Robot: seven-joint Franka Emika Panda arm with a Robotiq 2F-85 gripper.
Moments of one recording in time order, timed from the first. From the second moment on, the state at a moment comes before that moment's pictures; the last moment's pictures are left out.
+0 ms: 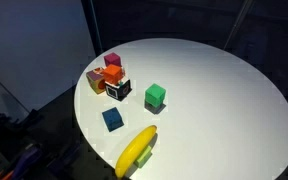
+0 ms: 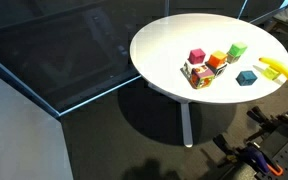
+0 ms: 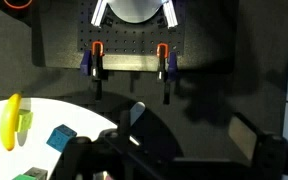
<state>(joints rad) 0.08 -0.73 0.17 -2.50 0.09 1.51 0.19</state>
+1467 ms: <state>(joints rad) 0.04 -0.68 0.13 -2.49 0.09 1.78 0.19</state>
